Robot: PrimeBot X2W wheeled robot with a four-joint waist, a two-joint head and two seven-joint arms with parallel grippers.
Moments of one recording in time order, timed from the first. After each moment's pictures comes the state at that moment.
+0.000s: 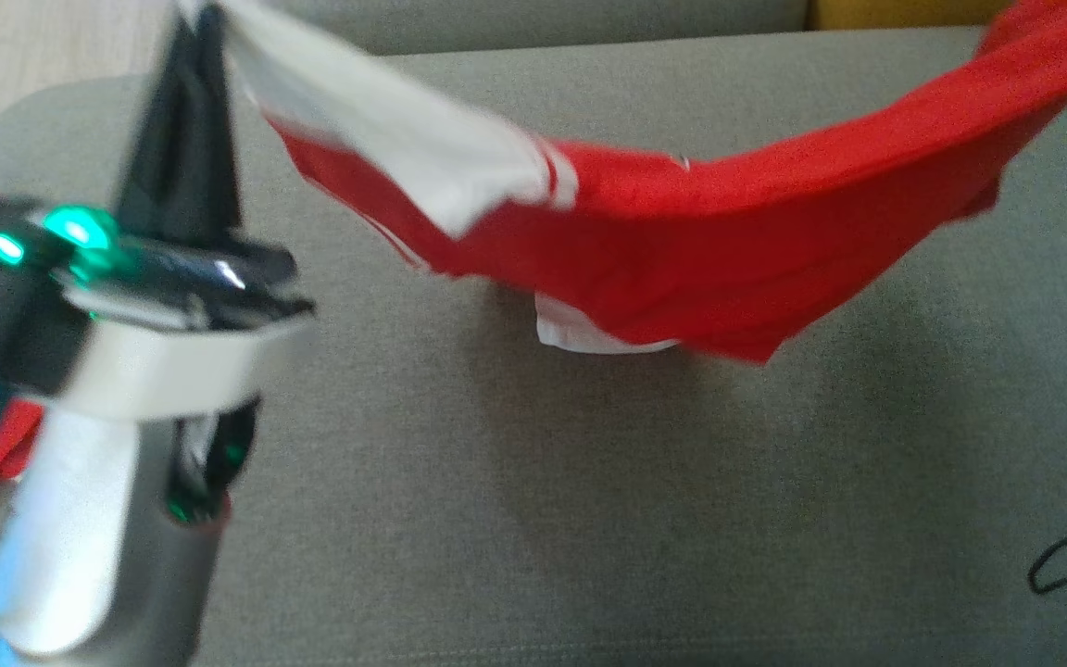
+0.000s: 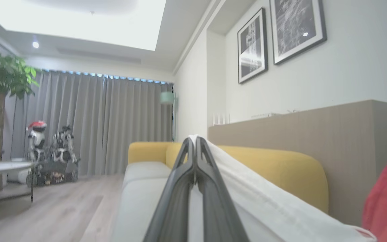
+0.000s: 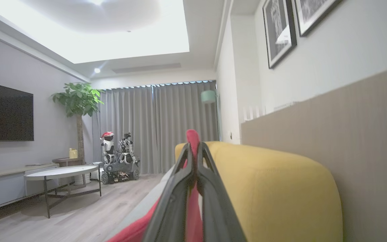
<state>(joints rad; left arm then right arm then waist) -0.39 0.18 -0.25 -0.21 -0.26 0.07 -0.26 -0.41 -0.10 -0.16 -0.31 0.25 0.13 0.12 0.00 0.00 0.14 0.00</state>
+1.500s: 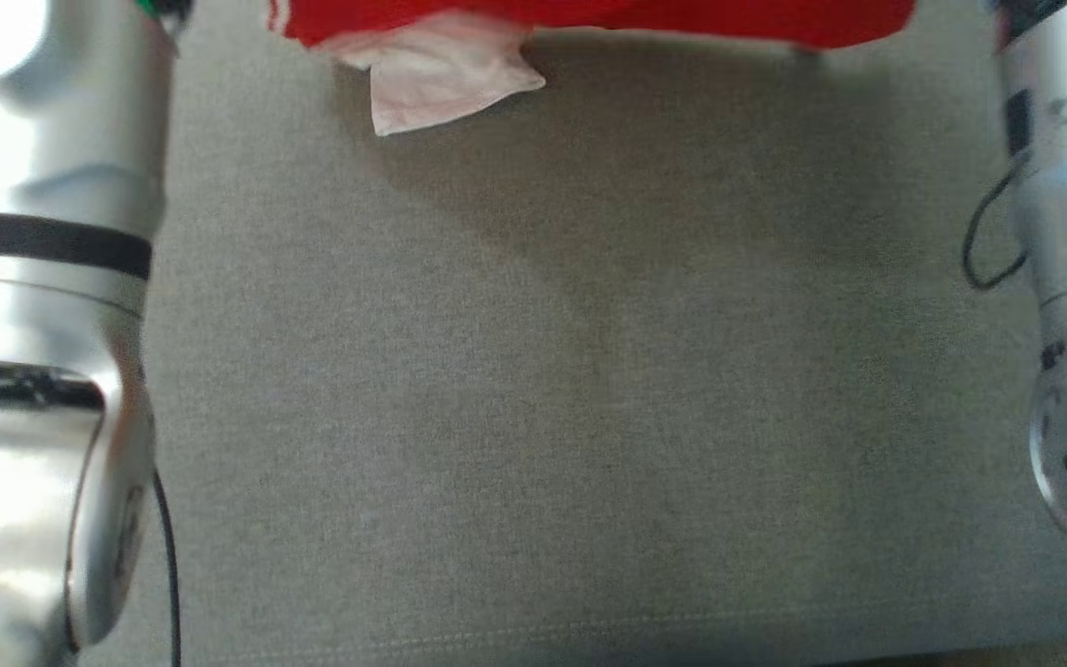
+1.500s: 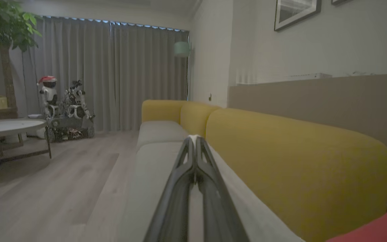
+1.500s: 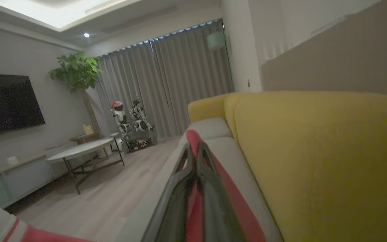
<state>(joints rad) -1.36 0.08 -0.24 0.91 -0.27 -0.05 -0.26 -1.30 -0.11 0.07 0.89 0.35 0.13 -0.12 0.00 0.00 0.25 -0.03</state>
